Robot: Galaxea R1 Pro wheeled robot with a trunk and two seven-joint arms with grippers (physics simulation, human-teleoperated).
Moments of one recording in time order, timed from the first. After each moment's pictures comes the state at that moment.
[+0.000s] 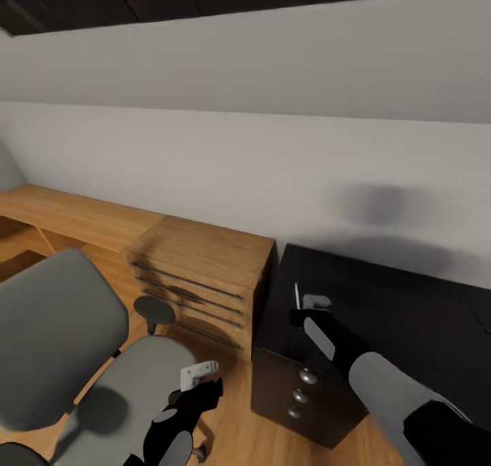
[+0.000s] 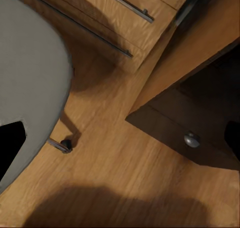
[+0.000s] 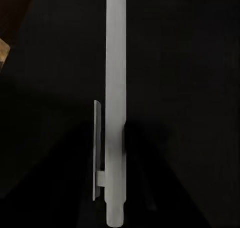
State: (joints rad) left arm -0.16 0.01 -0.50 -1.43 0.68 0.45 0.67; right arm -0.86 0.00 0.48 -0.51 -0.62 0.38 -0.30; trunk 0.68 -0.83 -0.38
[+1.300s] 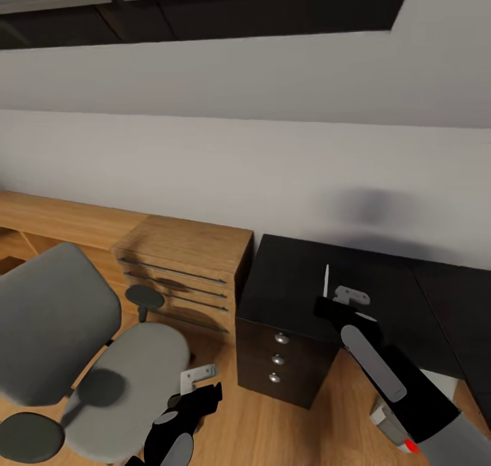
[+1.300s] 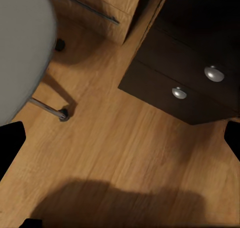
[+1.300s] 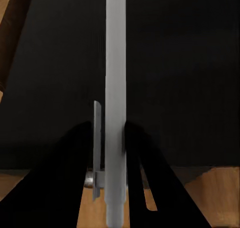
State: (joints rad) left arm -0.16 0.00 -0.50 -1.40 0.67 0.45 0.68; right arm -0.56 -0.26 0.46 -1.40 -0.96 0.46 -0.74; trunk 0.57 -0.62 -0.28
